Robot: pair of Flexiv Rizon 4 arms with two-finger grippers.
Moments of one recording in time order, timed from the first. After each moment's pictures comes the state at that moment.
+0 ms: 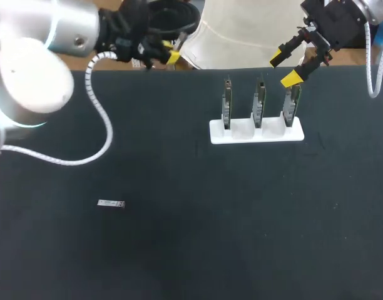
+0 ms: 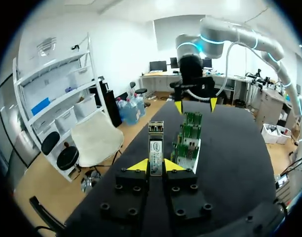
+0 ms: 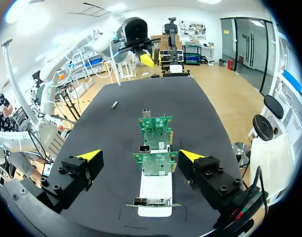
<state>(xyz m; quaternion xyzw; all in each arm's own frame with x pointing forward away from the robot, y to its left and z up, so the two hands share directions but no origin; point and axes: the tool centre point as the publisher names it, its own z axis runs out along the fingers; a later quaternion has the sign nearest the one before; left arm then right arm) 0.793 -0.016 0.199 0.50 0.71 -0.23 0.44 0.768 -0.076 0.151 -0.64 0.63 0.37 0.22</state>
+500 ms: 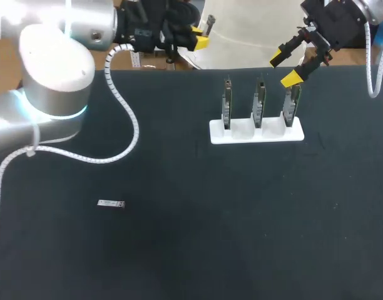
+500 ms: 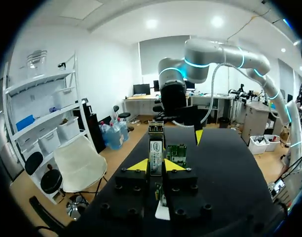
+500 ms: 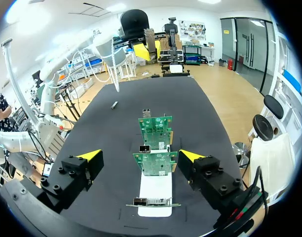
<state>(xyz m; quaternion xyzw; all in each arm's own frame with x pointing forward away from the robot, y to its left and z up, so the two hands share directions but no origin) 0.789 -0.078 0.231 0.51 0.64 -0.33 0.48 0.768 -0.076 0.151 -0.64 0.63 0.37 0.22</state>
